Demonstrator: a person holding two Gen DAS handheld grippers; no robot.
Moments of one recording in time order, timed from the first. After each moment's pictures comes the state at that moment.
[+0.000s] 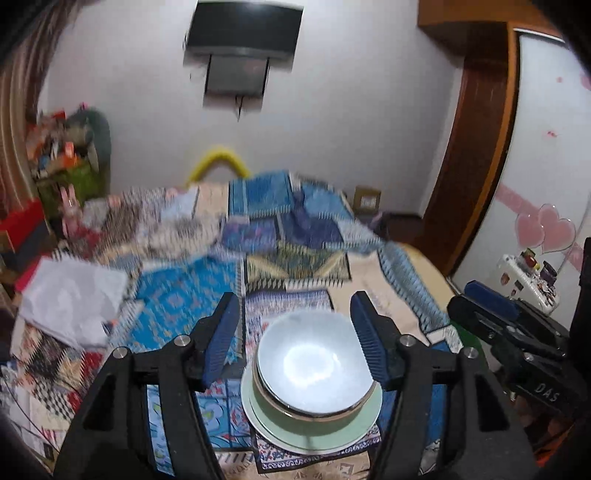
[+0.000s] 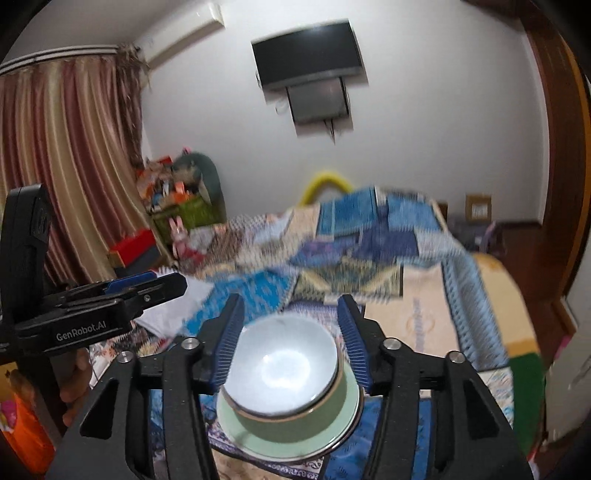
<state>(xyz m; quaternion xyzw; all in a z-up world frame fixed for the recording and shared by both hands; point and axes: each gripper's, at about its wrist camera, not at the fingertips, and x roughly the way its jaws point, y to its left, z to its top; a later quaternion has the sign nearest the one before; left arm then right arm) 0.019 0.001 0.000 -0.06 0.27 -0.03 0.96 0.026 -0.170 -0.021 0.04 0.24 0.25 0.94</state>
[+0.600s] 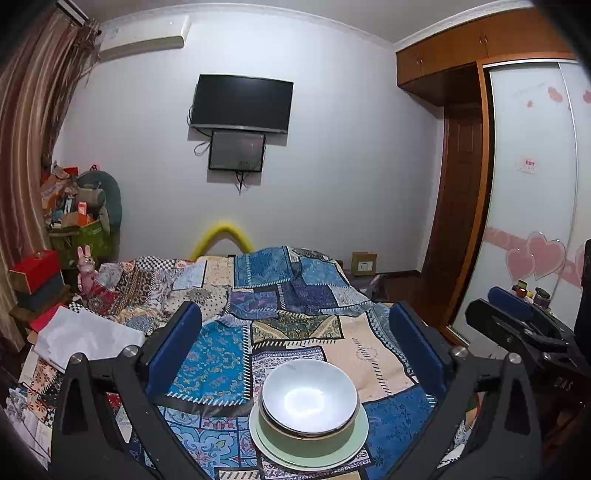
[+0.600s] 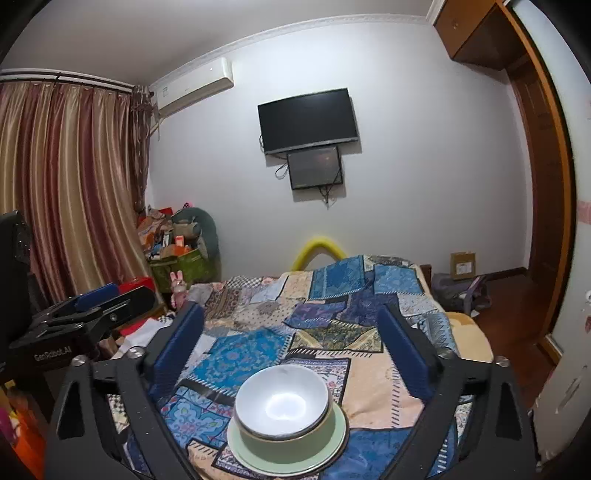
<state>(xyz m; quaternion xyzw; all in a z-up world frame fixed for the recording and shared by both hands) -0.056 -0.004 0.047 -0.04 0.14 -0.02 0.99 -0.025 -0.182 0.021 0.05 0.12 0.23 0.96</state>
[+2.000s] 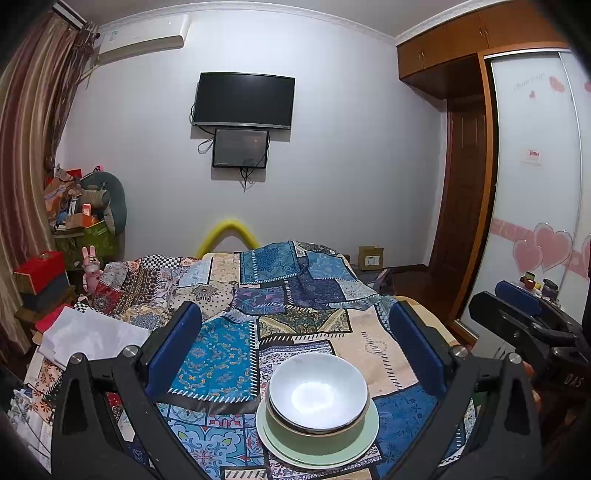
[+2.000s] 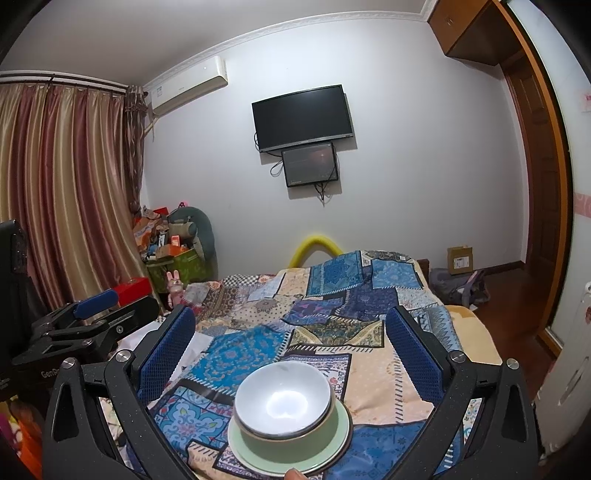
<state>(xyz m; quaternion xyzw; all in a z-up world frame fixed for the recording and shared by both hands) -0.053 -0.003 0.031 -0.03 0.14 -0.01 0.99 -0.027 -0.183 0.016 0.06 0.13 0.22 0.96</state>
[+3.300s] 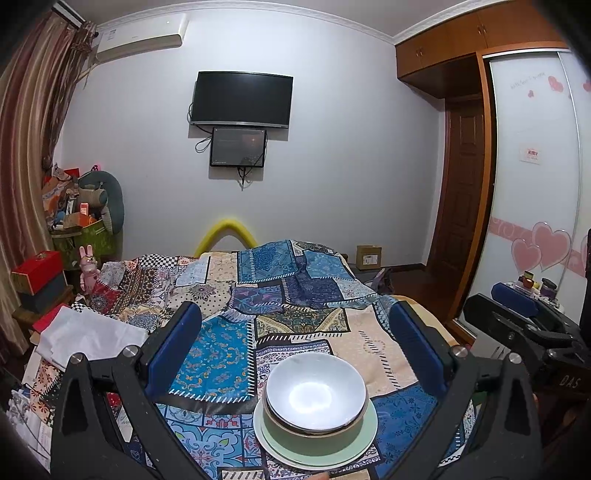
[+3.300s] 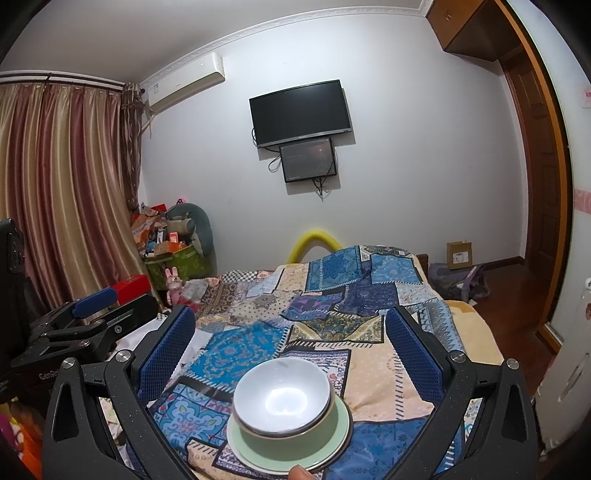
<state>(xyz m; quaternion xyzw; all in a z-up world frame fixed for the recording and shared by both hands) -0.050 -0.003 0.027 -0.03 0.14 -0.02 0.99 -0.019 -0.184 0.012 0.05 0.14 0.22 0.96</state>
